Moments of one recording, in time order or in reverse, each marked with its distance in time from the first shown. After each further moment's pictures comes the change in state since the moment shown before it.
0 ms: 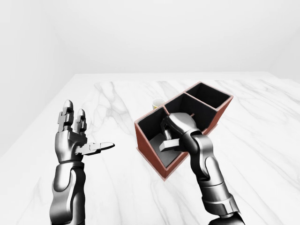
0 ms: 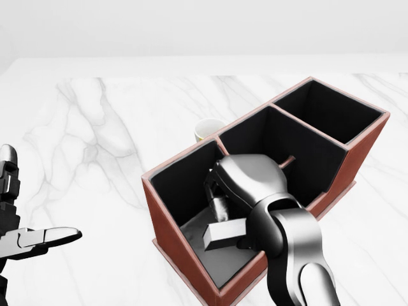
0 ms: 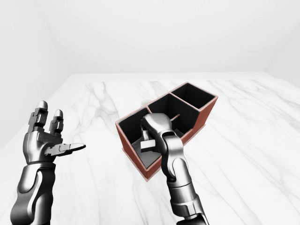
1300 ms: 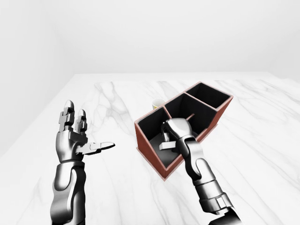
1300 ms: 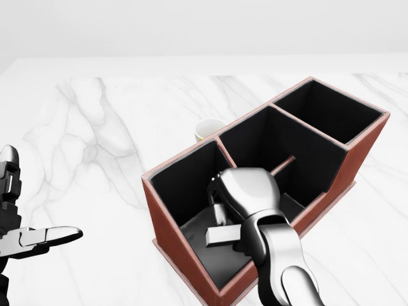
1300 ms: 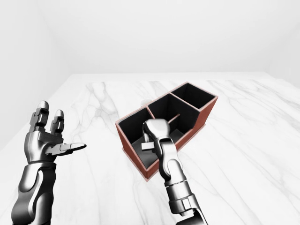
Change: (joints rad) left arm -0.007 0.003 -0.001 0.016 0.004 0.000 0.000; right arm 0.000 0.002 0.023 0.271 -0.027 0.000 -0.354
